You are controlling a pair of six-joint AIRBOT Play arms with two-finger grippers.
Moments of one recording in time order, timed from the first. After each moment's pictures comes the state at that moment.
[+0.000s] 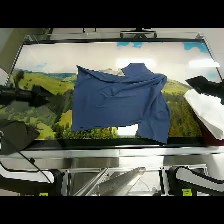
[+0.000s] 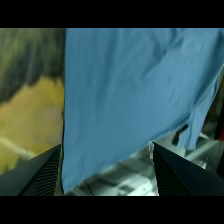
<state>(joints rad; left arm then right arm) 0.46 -1.60 1.27 0.76 -1.50 -1.16 -0.59 -1.32 1.10 -0.53 1.07 0.89</state>
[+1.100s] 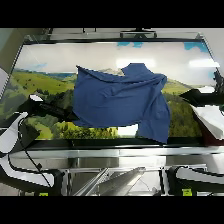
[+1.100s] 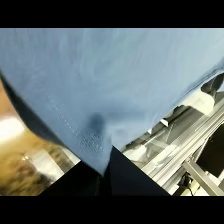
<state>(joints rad) 0.16 -1.66 1.03 0.79 -1.36 -1.12 -0.61 -1.44 1.10 -0.71 1.26 0.94</state>
